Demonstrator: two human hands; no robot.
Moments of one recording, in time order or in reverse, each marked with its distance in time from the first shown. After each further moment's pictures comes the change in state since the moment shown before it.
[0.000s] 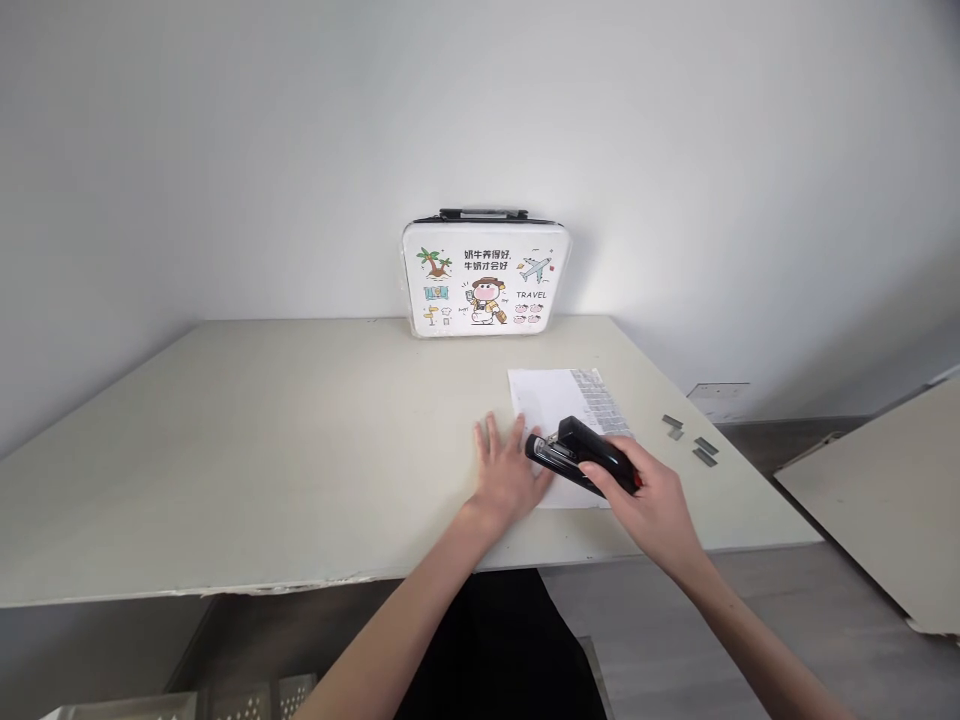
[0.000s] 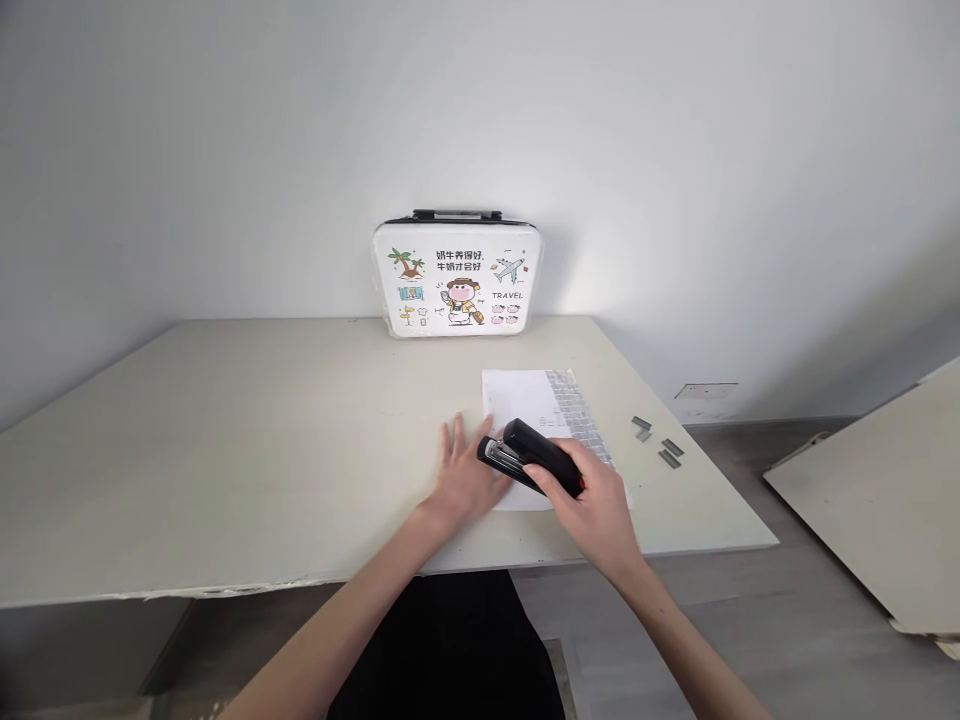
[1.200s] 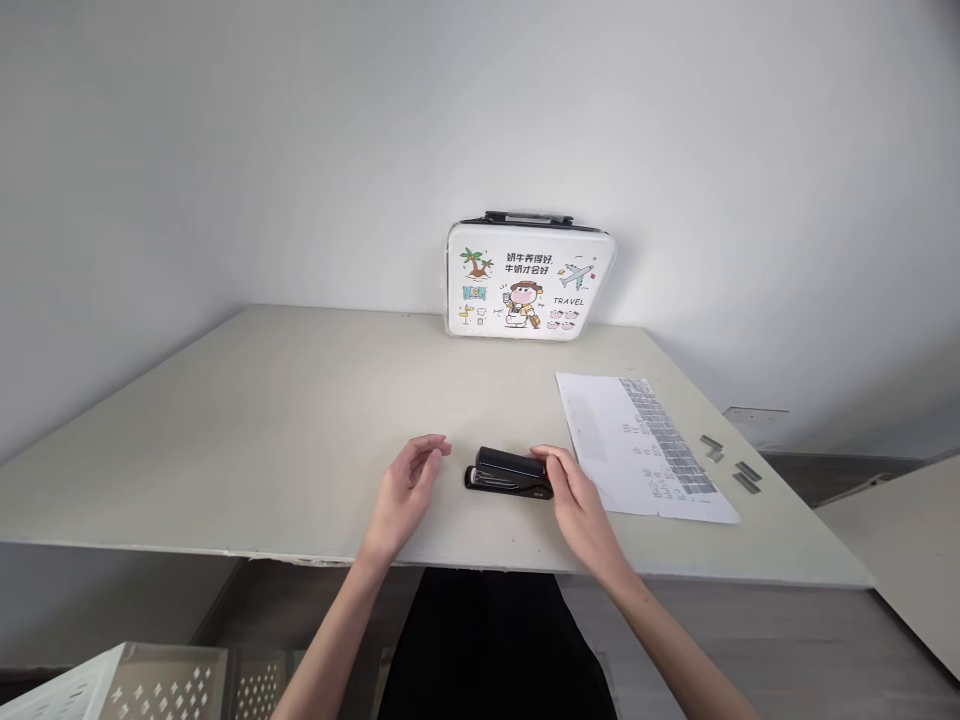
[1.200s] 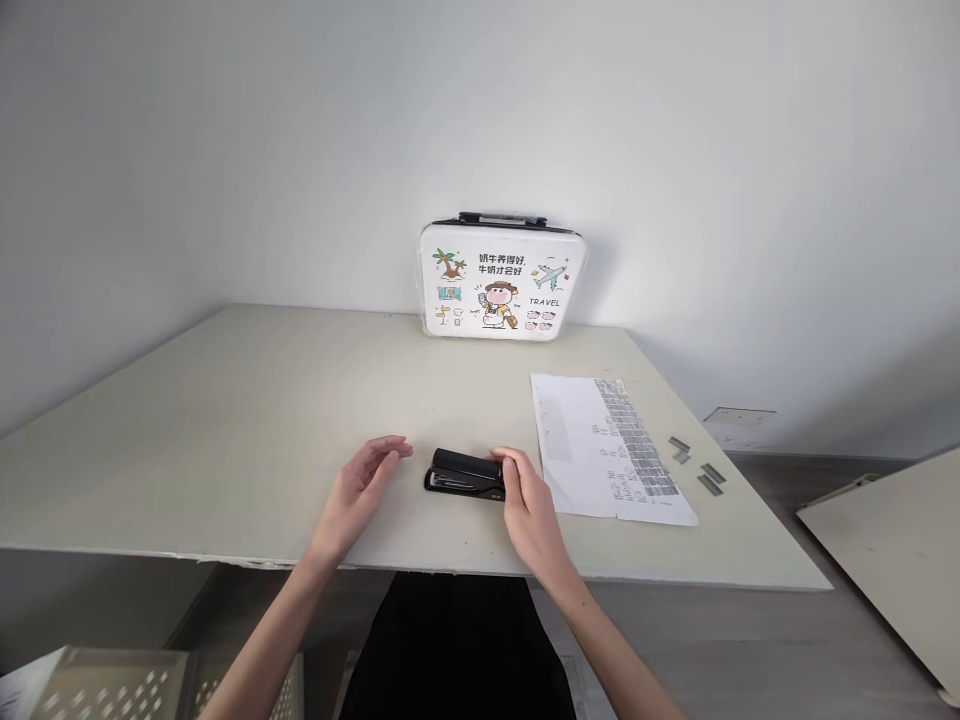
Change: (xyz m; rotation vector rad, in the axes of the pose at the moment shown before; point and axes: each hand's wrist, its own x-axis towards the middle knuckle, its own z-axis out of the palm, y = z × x) left_hand -0.106 -0.087 -0.122 -0.886 0.294 -0.491; right_hand -0.011 -0.020 0.103 0.298 -0.195 0.039
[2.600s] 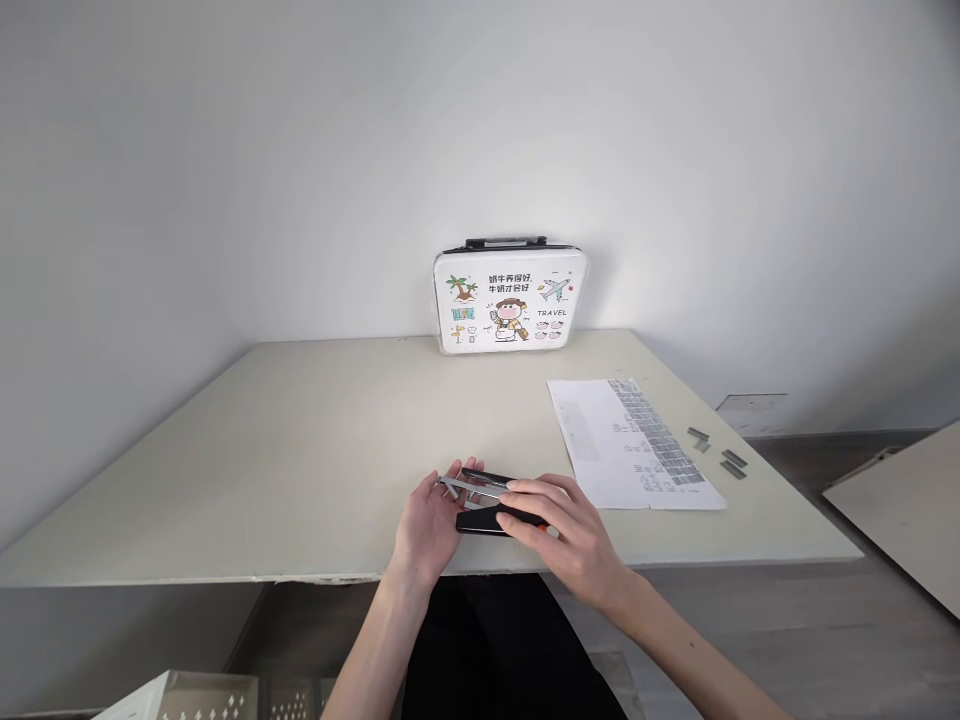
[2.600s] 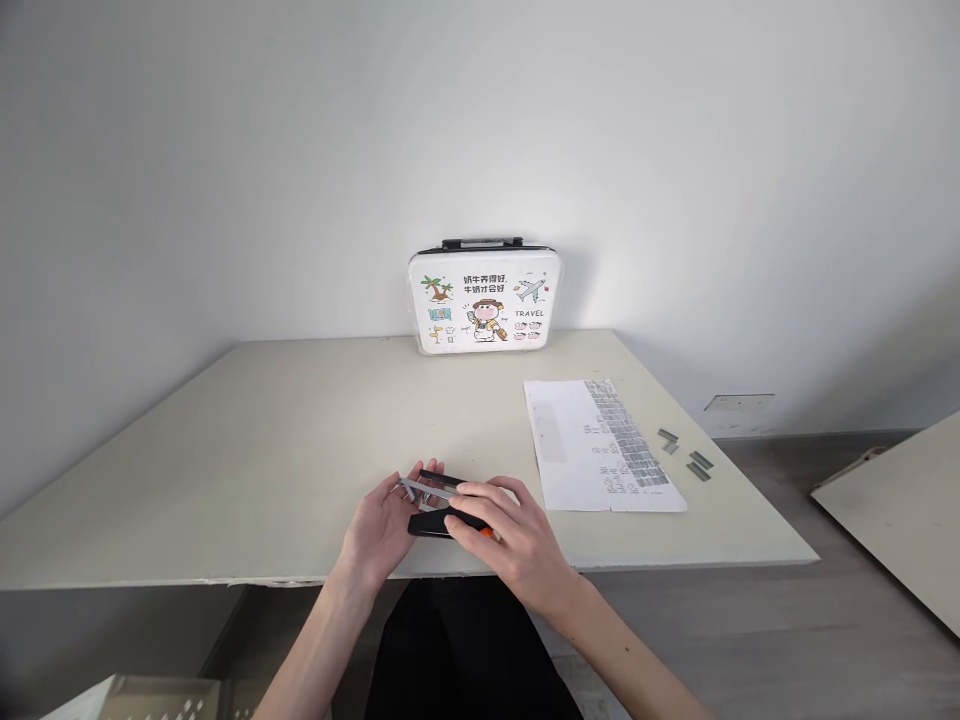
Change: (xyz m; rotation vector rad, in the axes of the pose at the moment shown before) left_hand -0.008 0.032 0.026 -0.979 -0.036 -0.644; right_hand -0.023 -0.018 -0.009 -0.408 -0.047 -0.945
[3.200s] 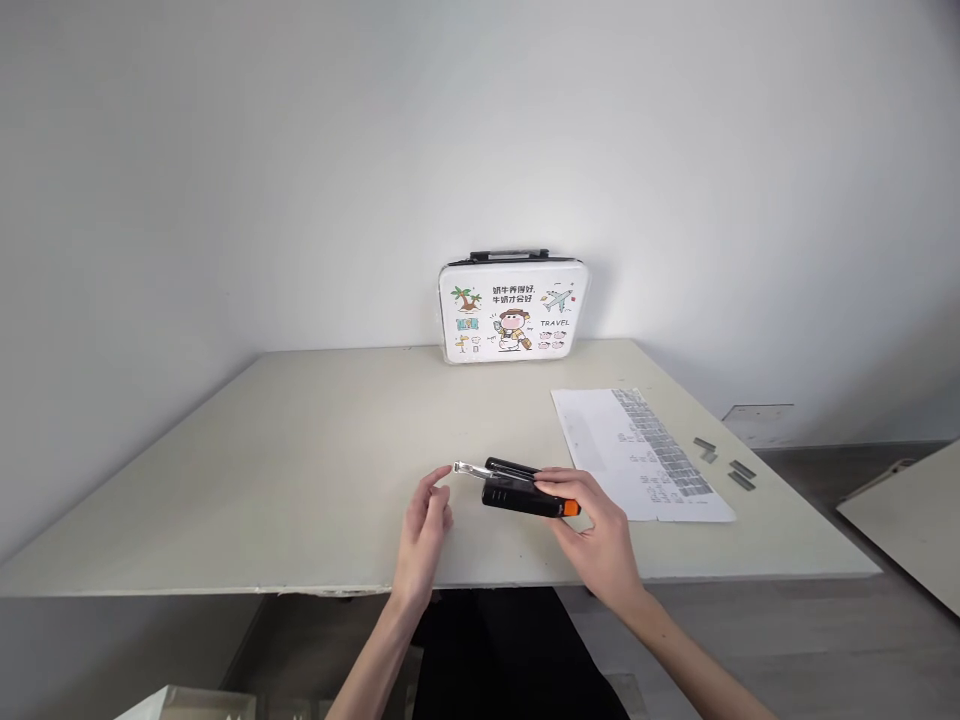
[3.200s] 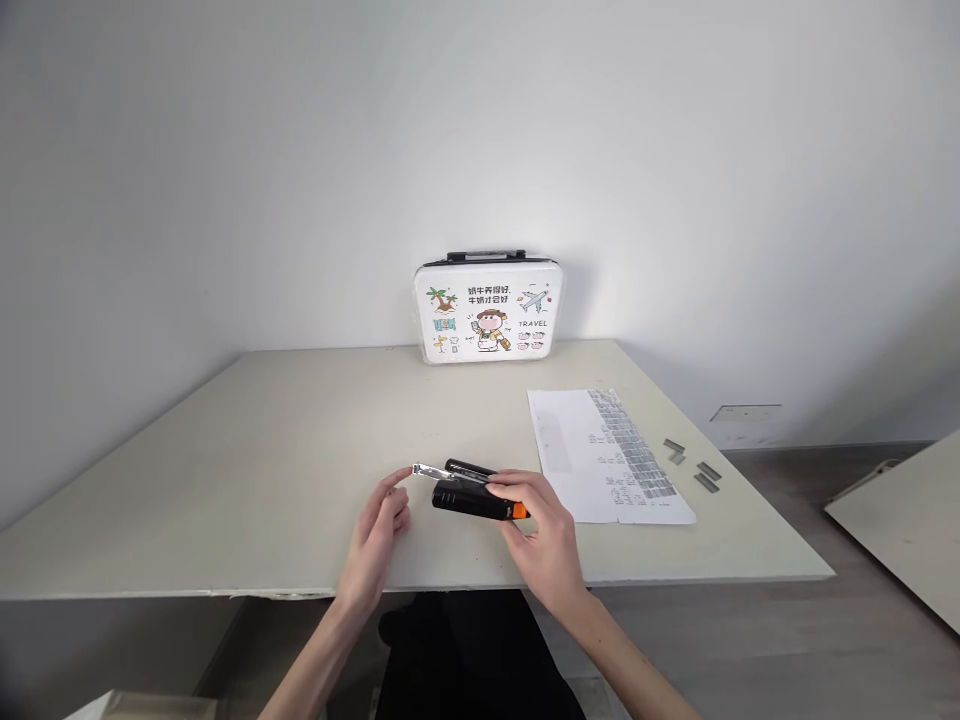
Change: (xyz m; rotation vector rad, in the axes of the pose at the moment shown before) left_hand -0.016 -0.003 -0.018 0.727 0.158 0.505; right_hand -0.003 0.001 0.000 0.321 0.231 0.561
